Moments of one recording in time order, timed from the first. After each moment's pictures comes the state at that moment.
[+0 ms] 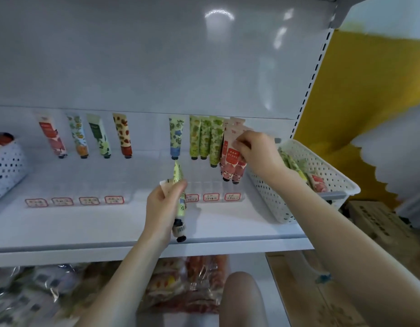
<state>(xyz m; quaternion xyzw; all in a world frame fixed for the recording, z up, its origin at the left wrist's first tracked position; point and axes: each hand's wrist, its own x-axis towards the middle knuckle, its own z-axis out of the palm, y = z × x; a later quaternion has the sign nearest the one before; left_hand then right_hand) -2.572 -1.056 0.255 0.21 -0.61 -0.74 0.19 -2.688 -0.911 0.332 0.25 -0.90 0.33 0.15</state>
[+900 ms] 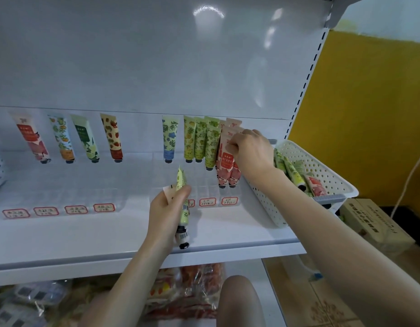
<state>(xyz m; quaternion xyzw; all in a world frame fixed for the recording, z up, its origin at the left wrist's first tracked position) -2.584 -1.050 0.253 0.19 -0.60 -0.75 0.17 -2.707 -0.926 0.322 0.22 -0.94 0.10 0.26</state>
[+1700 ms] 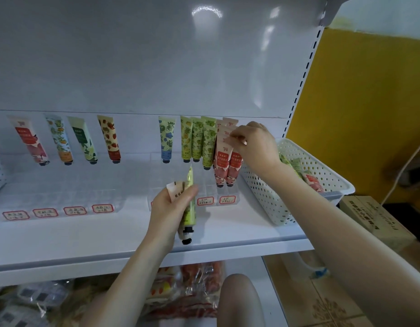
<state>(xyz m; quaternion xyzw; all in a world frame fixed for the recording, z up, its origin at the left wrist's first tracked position) -2.585 -1.047 0.254 0.16 -0.63 -0.75 0.15 -2.709 -0.911 0.330 0.23 -0.91 0.23 0.25</state>
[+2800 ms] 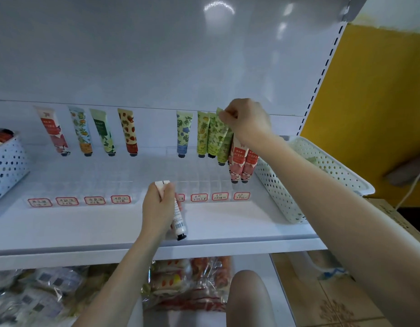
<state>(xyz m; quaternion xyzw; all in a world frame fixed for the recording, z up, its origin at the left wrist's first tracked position) -2.585 -1.089 0.230 0.25 -0.70 -0.63 0.22 -2.709 -0.966 0.368 0.22 -0.93 0.23 0.18</state>
